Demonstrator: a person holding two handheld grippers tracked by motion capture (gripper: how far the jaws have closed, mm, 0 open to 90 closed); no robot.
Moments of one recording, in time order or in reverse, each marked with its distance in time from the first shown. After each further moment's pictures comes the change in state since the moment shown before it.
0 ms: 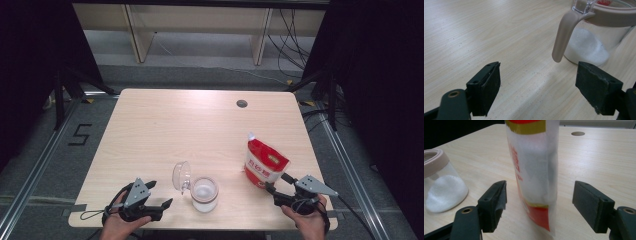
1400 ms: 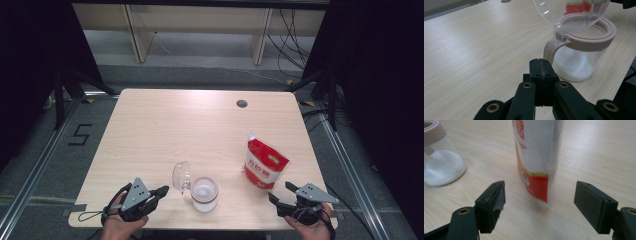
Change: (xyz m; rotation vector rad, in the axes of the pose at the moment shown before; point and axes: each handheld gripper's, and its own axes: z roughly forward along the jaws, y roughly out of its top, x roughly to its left) left arm -0.015 0.023 -0.014 -0.075 -0.011 0.051; right arm 0.006 -0.009 -0.017 0.111 -0.028 -0.060
